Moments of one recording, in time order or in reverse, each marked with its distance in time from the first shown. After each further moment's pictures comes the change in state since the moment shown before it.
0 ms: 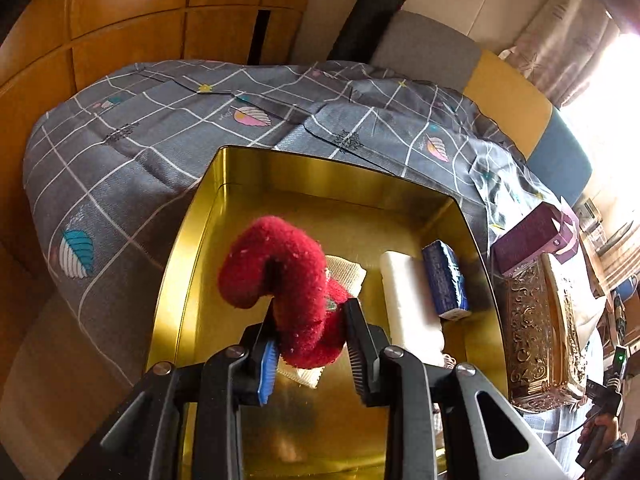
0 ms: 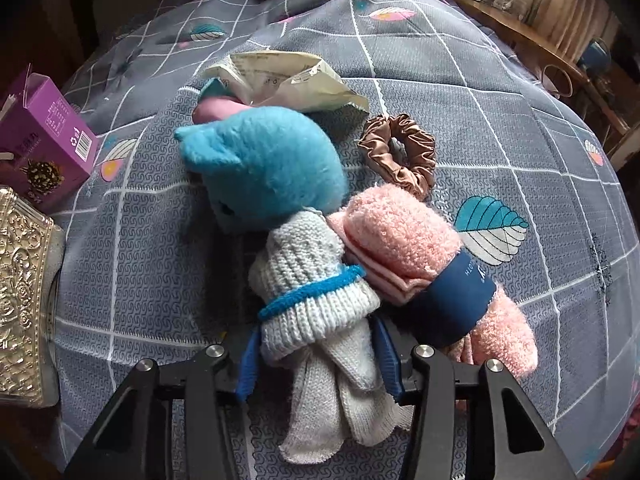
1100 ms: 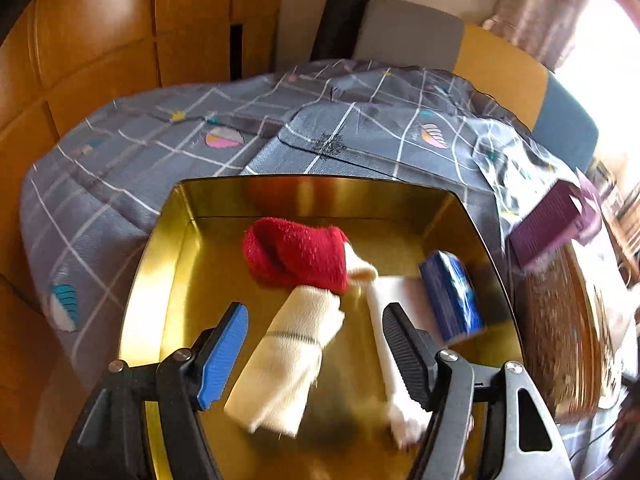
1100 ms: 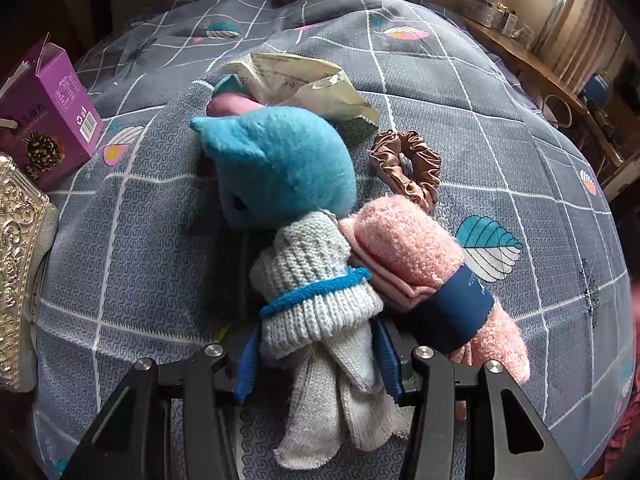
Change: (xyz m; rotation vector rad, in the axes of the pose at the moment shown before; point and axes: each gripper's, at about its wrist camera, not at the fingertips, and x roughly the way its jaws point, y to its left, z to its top) left arm 0.026 -0.040 0.007 0.150 -0.043 0.099; right arm -0.003 0.020 -0.009 -0.083 -0.038 -0.059
